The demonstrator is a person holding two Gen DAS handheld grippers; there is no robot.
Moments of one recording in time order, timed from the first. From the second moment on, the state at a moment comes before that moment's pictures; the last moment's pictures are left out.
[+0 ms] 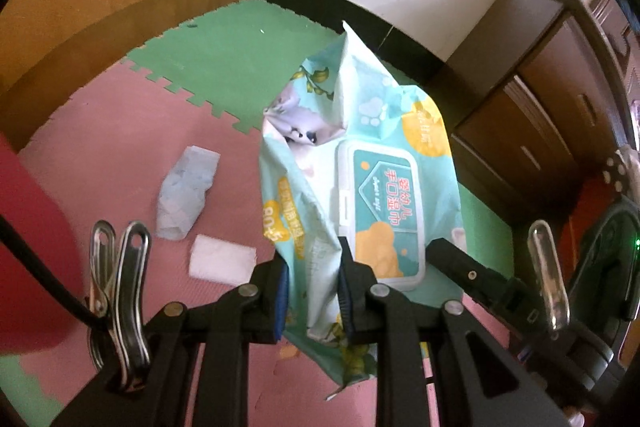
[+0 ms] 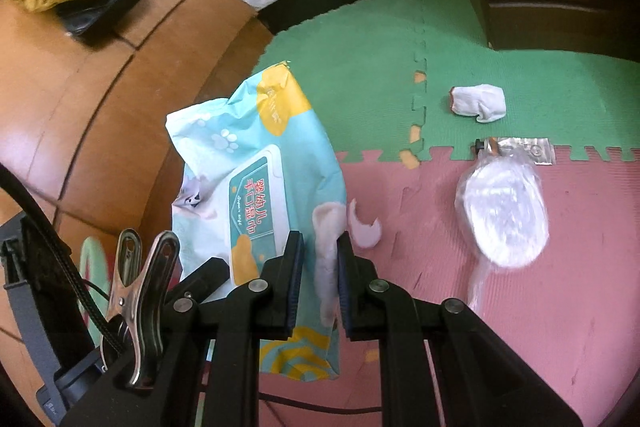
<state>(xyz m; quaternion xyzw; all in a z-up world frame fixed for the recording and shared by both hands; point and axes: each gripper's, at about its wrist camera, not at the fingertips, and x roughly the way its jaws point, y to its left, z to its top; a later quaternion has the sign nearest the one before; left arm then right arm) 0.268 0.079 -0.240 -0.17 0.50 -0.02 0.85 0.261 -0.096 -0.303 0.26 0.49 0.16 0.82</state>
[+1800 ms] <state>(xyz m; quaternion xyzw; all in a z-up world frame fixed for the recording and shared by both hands) 0.076 0.295 -0.104 -0.25 0.38 0.20 0.87 0.152 0.150 -0.162 0.16 0.46 0.37 0.80</state>
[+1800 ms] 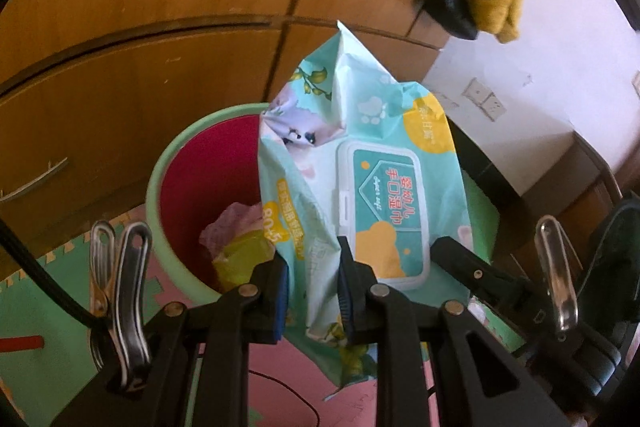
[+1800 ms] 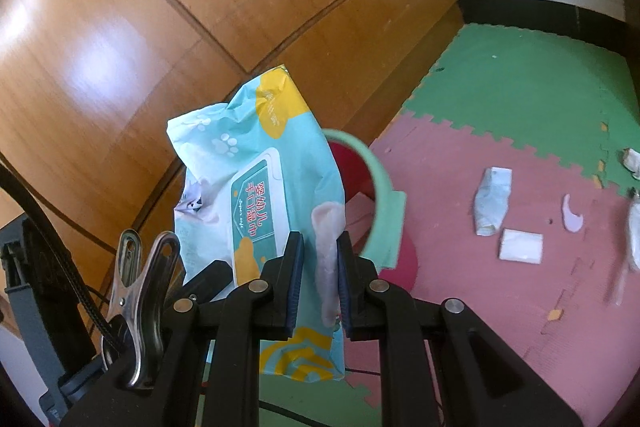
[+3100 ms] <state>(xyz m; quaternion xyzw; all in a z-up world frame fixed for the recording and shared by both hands) 0.104 0.356 -0.168 -0.29 0.41 0.24 0.83 0.184 0.225 -0.201 0.08 0.46 0.37 0.81</state>
